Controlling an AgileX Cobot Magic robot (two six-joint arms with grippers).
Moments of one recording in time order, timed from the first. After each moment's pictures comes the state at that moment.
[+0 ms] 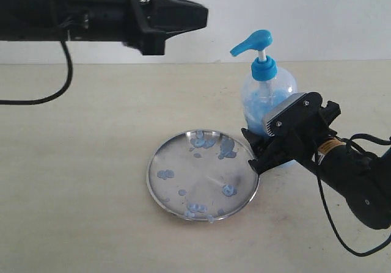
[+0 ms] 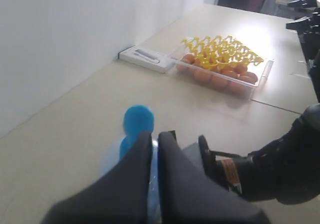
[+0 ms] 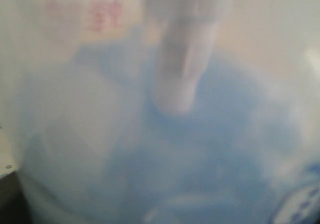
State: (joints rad) left arm -0.42 1.56 -1.06 -1.73 0.78 1.91; right arm 0.22 2.00 -0.53 -0.08 -1.10 -0.36
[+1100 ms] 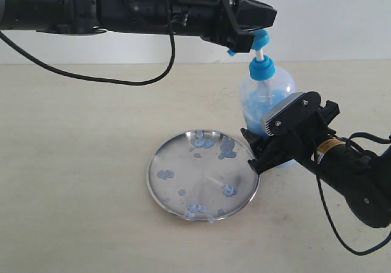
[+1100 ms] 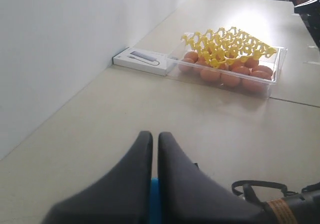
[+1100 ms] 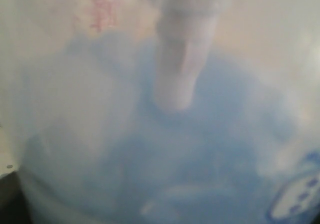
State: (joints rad) left arm -0.57 1.88 -1.41 -1.73 0.67 1.95; right arm 0.22 2.00 -0.54 -0.08 -1.09 -0.36
